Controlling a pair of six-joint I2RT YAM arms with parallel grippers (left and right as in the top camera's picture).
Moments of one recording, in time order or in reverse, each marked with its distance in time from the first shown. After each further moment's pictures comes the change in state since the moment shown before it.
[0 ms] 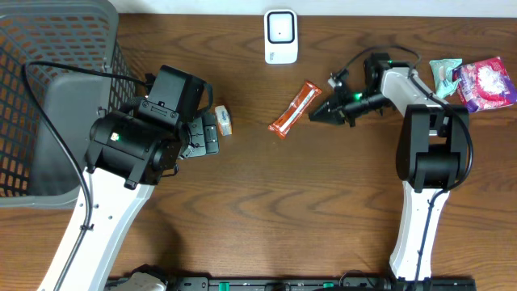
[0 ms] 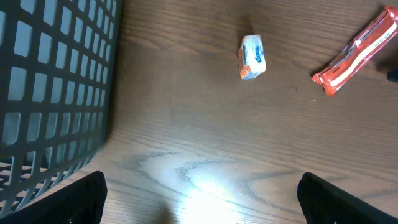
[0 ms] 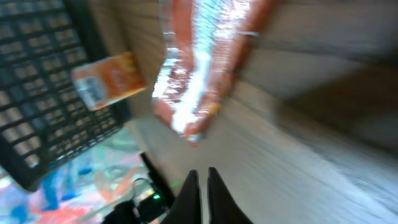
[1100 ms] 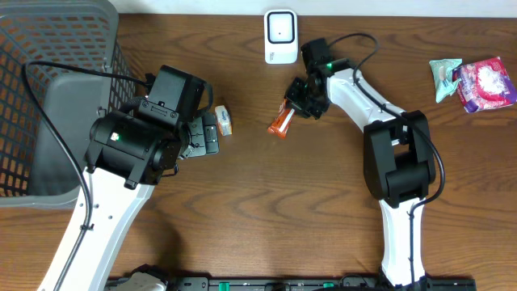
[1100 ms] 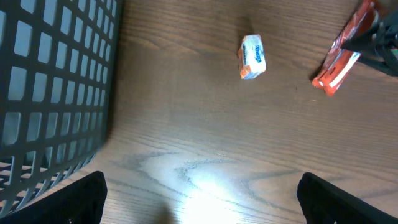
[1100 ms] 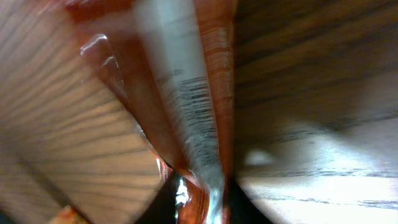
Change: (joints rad) left arm 0.000 0.000 0.000 0.000 0.000 0.000; right arm 0.303 -0.072 0.014 0.310 0.700 0.803
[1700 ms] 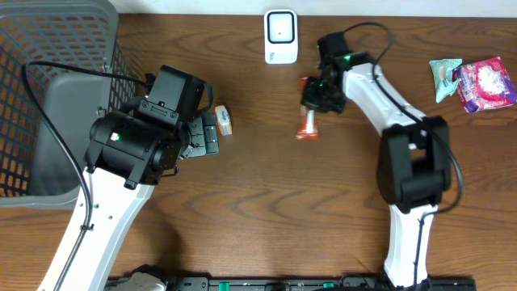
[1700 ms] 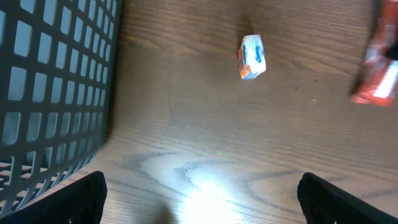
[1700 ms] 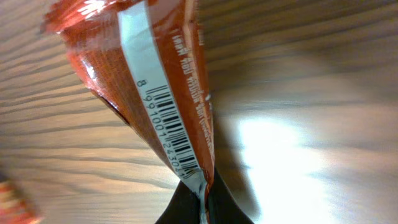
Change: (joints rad) left arm 0.000 0.000 0.000 0.000 0.000 0.000; right arm -0.057 -0.107 0.004 -0.164 0.148 -0.301
